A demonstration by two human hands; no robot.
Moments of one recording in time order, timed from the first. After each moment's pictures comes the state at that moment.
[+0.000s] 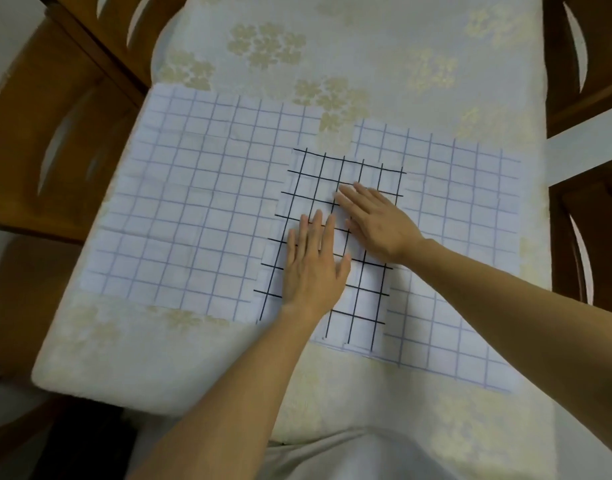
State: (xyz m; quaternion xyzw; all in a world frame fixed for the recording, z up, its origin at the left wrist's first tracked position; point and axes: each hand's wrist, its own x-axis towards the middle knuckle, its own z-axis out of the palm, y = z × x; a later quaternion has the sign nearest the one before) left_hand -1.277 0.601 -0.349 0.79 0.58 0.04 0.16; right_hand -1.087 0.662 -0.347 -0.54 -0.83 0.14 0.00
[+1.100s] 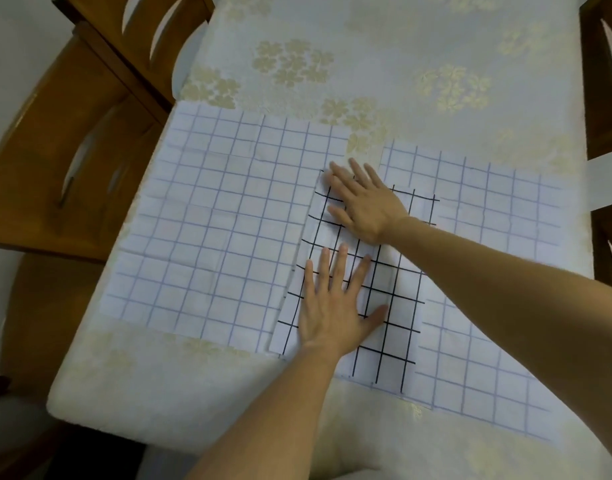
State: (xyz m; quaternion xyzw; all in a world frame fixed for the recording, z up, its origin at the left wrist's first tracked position) left_hand -1.291 0.603 -0.364 0.82 0.55 -0.07 0.15; right_hand -1.141 0.760 -0.349 -0.54 -0.83 0.10 -0.06
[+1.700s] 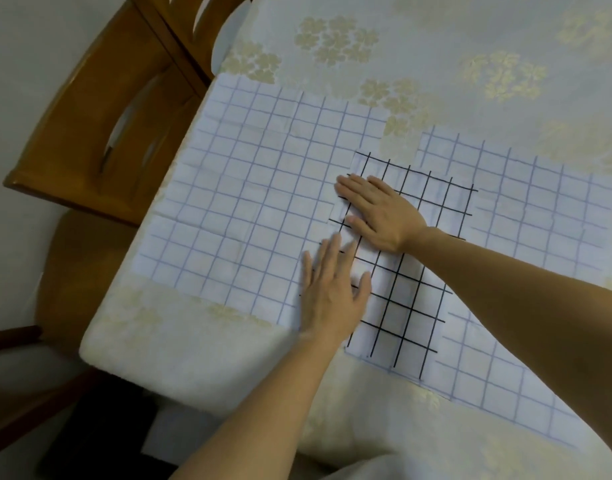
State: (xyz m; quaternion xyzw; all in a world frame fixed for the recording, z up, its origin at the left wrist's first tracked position) left_hand -1.327 0.588 -0.363 0.74 0.64 0.09 0.20; right_hand -1.161 0.730 -0.370 -0.45 -0.88 0.14 0.01
